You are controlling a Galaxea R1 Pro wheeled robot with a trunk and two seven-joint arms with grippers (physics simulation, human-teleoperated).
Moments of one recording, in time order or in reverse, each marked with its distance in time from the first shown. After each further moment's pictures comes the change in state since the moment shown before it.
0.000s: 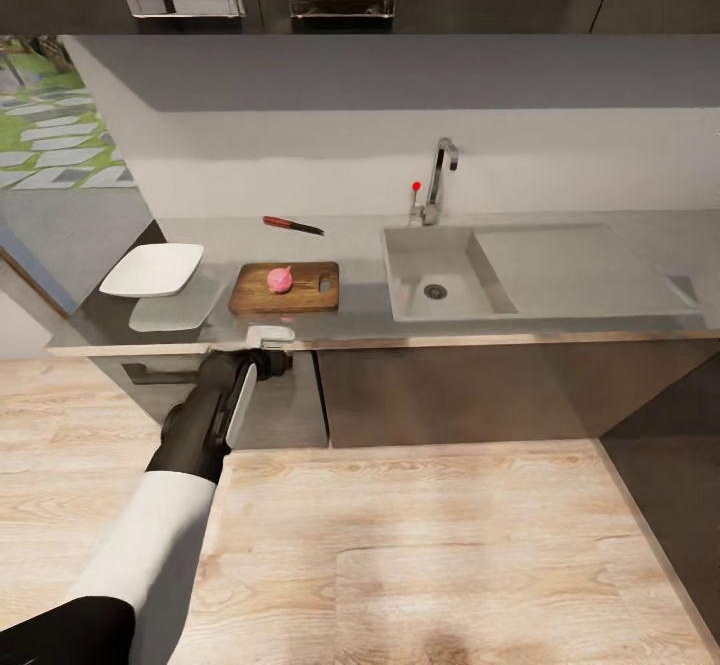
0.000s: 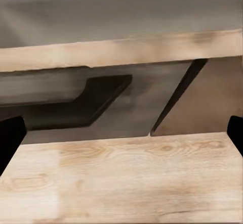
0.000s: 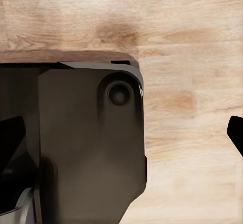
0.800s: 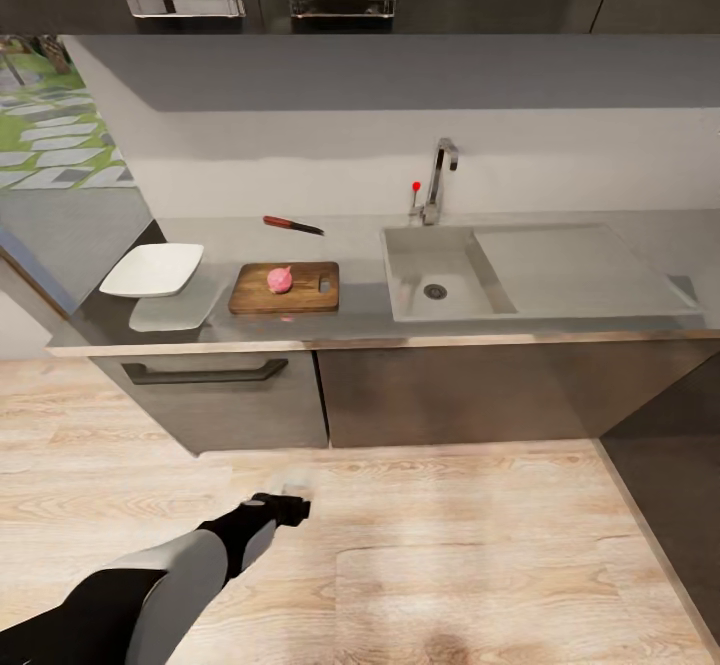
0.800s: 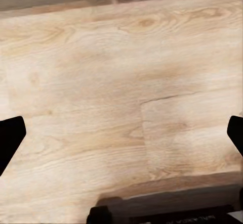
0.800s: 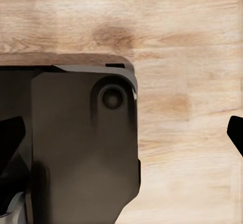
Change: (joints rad) left arm 0.003 0.008 0.005 1.140 0.035 -0.804 0.000; right arm 0.000 -0.013 -0.003 -0.009 0.002 -0.001 0.000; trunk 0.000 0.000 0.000
